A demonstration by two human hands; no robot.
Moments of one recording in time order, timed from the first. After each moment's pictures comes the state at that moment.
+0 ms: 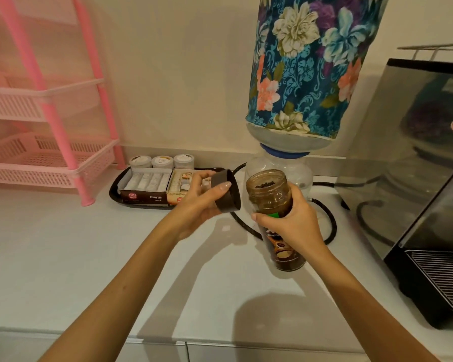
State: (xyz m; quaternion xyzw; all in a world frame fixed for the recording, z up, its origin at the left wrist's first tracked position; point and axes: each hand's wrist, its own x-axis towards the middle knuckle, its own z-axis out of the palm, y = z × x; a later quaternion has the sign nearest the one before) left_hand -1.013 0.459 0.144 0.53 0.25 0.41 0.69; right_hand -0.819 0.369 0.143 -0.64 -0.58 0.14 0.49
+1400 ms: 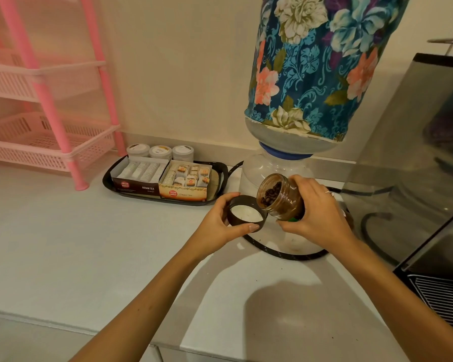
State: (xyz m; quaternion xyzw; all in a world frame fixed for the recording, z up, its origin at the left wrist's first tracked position) left_hand -0.931 0.451 0.087 0.65 0.36 0.40 0.53; right_hand -0.707 0.411 0.135 -0.64 -0.72 -0.06 0.25
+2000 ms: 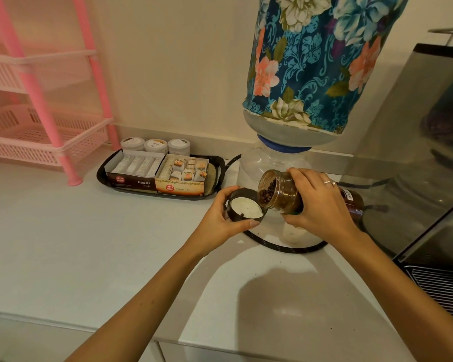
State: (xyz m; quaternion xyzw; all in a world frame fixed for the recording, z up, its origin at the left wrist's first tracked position) left_hand -0.927 0.453 0.080 0.66 0.36 0.40 0.53; right_hand -0.707 0.415 0.136 -0.63 -0.74 -0.16 0.19
